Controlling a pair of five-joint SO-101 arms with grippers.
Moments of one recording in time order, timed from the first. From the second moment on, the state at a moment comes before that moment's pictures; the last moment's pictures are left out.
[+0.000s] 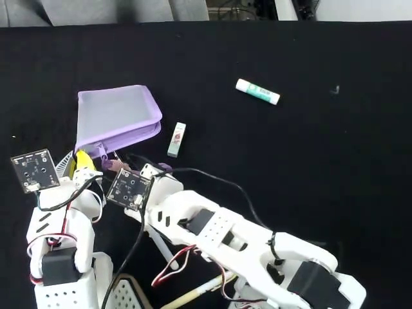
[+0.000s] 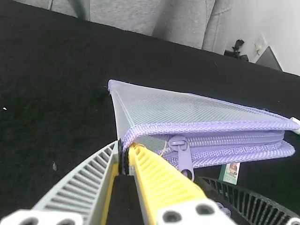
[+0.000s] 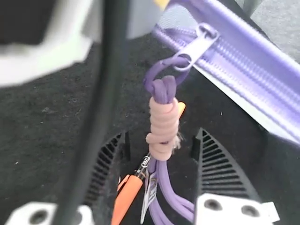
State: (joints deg) left arm -13.5 -103.0 78.0 53.1 8.9; right arm -52.5 -22.1 69.1 -11.2 21.8
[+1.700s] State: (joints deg) left arm -16.0 -103.0 77.9 53.1 8.9; right arm -45.1 -47.2 64.7 10.6 18.0
